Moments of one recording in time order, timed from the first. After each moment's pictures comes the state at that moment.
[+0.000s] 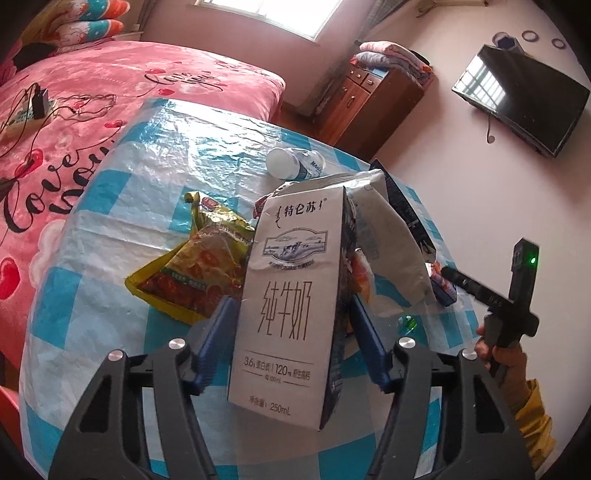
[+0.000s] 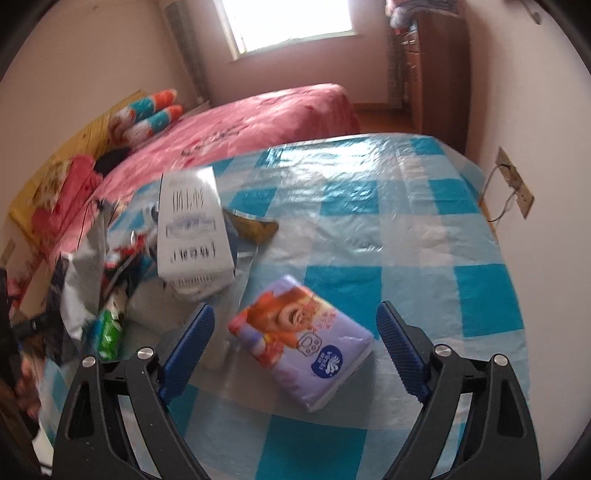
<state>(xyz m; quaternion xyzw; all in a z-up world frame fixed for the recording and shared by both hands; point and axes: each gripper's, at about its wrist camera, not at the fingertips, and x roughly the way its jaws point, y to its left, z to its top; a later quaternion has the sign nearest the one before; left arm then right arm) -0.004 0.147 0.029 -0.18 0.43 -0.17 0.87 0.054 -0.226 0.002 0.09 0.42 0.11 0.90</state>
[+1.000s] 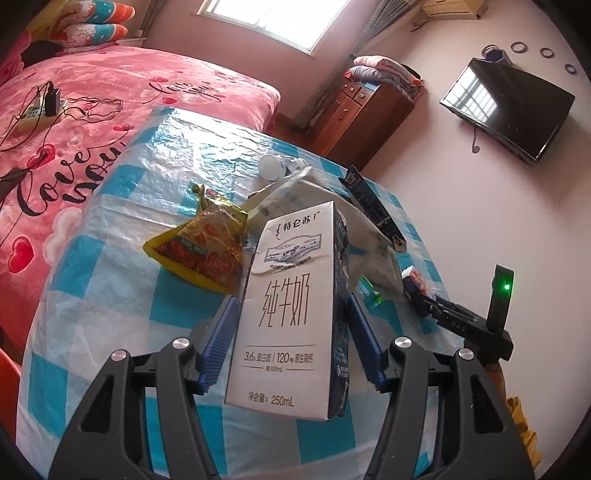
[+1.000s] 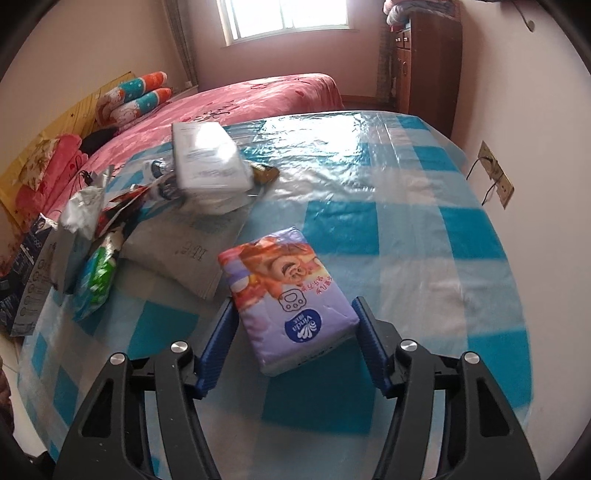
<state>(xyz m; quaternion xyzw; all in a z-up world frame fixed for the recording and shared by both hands) -0.059 0.156 0.049 -0.19 0.41 -0.18 0.88 -0.011 -0.200 -0.005 0.08 0.43 0.06 0.90</state>
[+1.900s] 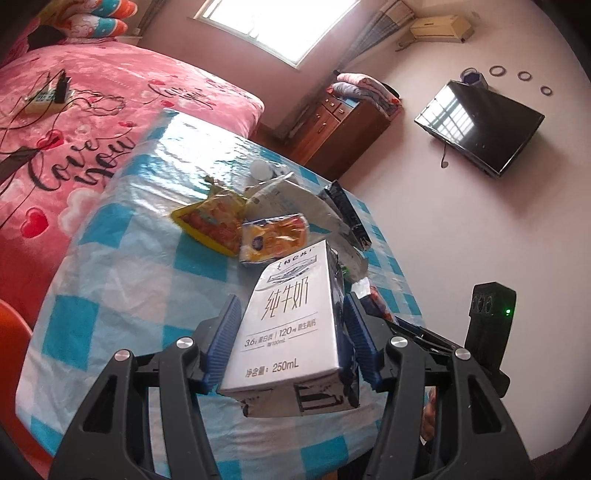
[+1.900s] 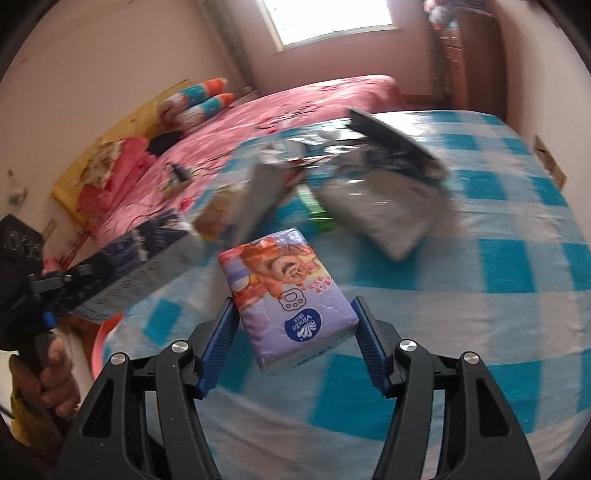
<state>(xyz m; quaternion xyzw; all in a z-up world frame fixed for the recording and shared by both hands) -0.126 0.202 0.058 -0.24 0.38 -0.22 0.87 -0.097 -0.069 0.043 0.12 0.42 0.20 0.88</state>
